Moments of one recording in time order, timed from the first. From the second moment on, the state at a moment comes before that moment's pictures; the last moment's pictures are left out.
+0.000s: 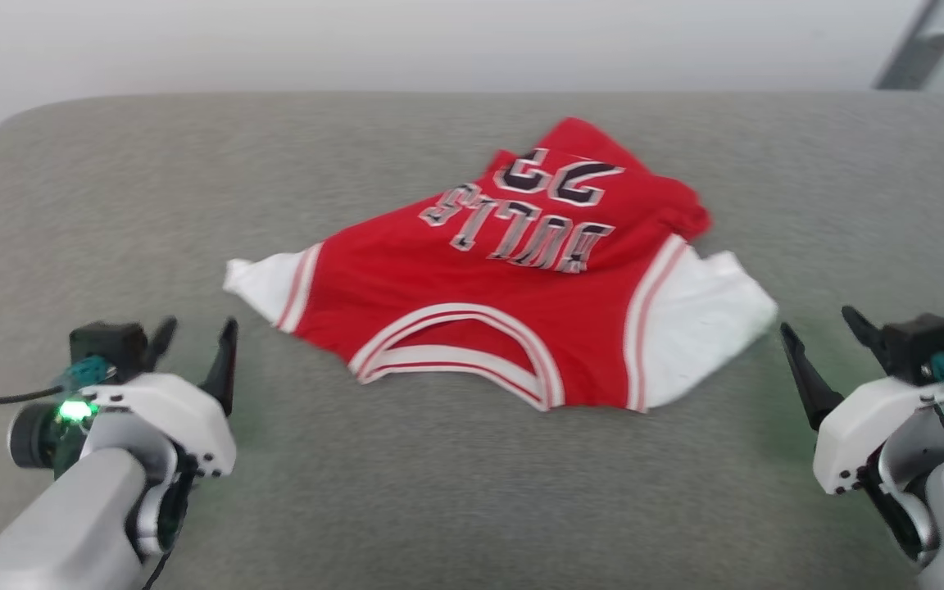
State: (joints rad) left arm -0.56 0.59 -0.85 0.64 -1.02 0.12 -0.26; right arm -0.26 -0.32 0.10 0.32 0.23 0.13 0.02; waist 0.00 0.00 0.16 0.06
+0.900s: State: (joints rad) left arm -0.11 0.20 -0.22 0.15 -0.18 0.08 -0.26; right arm -0.49 -0.49 0.15 0.48 0.54 0.13 0.78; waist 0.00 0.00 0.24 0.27
